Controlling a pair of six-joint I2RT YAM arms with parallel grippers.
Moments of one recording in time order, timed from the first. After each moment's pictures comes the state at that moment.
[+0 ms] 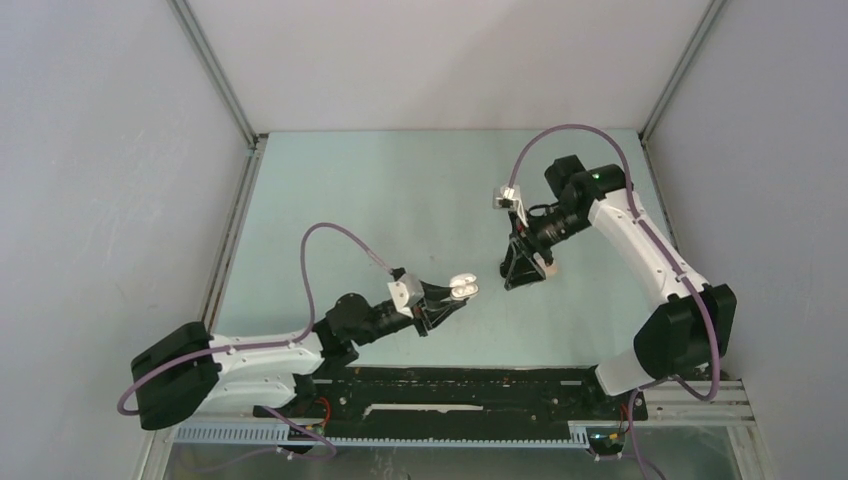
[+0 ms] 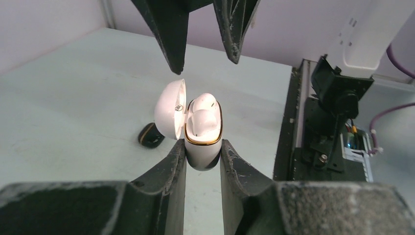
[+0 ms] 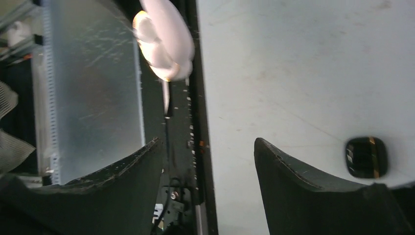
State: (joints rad) left arm -1.08 1.06 0.27 0.95 0.11 -0.06; right arm 0.31 1.51 1.44 -1.38 -0.93 -0.86
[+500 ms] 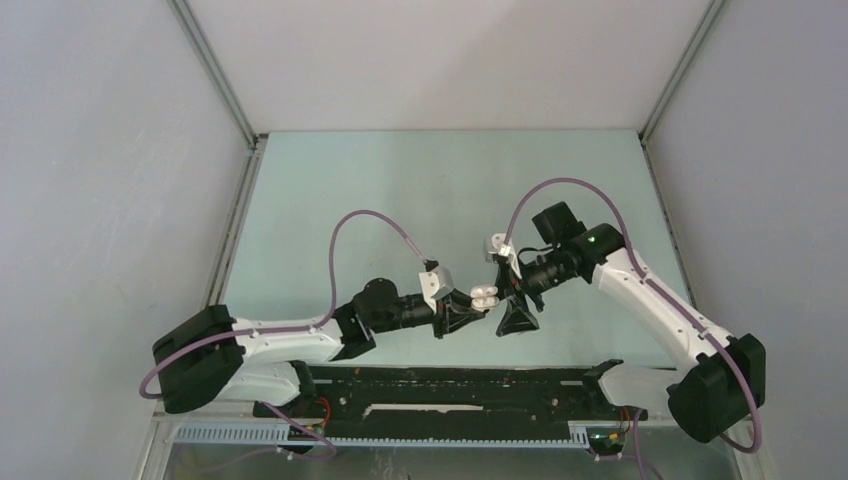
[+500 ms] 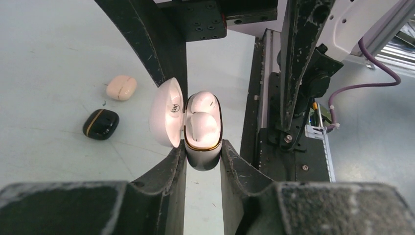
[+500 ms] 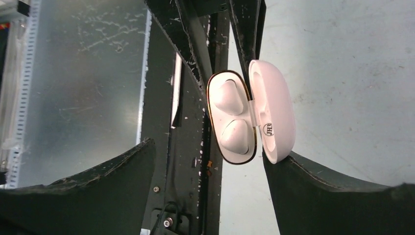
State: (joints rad) left arm -1.08 1.23 0.44 0.80 0.30 -0.14; right arm 0.48 1.22 1.02 -1.06 -1.03 -0.78
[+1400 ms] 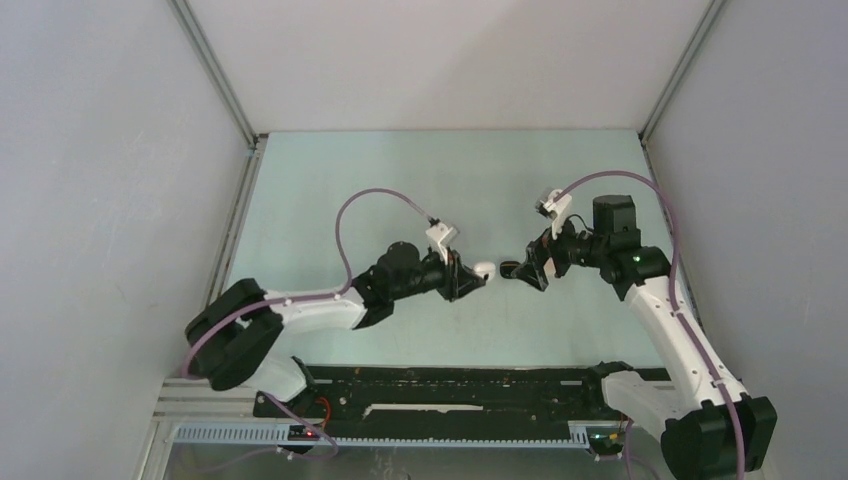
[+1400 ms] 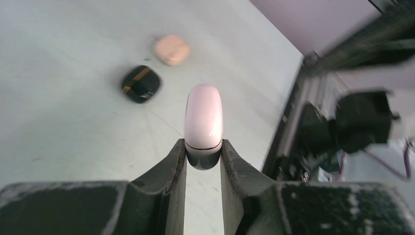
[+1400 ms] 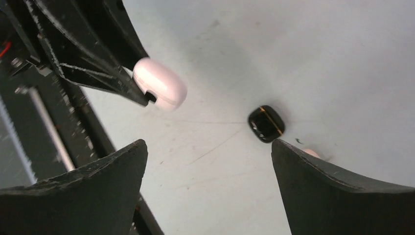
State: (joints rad) left arm -0.94 1.42 0.60 0.63 0.27 -0.42; right arm 0.19 0.99 0.88 -0.63 -0.77 -0.38
